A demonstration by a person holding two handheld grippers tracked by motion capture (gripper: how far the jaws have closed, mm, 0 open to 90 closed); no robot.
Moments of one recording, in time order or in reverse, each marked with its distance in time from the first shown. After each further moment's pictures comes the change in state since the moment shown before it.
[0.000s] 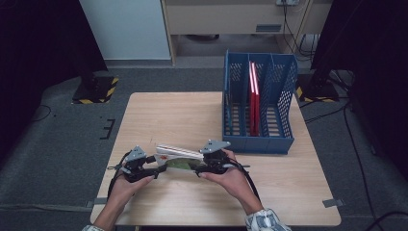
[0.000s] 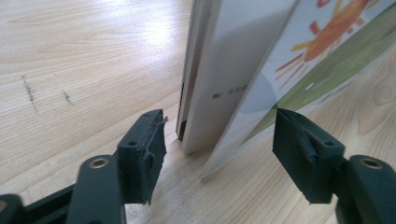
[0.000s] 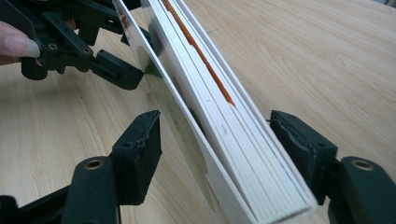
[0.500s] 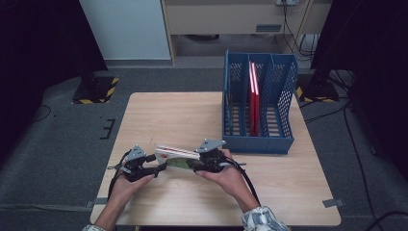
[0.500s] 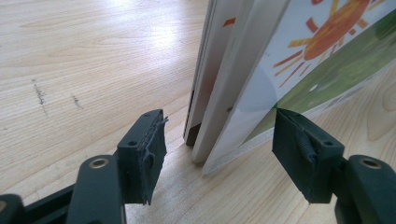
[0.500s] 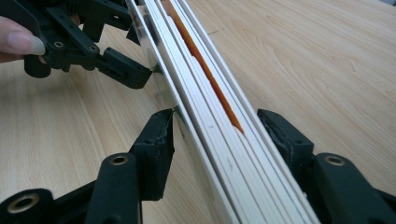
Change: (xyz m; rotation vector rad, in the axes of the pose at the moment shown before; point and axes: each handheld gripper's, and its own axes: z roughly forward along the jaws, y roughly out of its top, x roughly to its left) left arm 0.001 0.001 0.001 -0.018 0.021 -0.002; right arm 0.002 0.006 0.009 0.015 0.010 -0.024
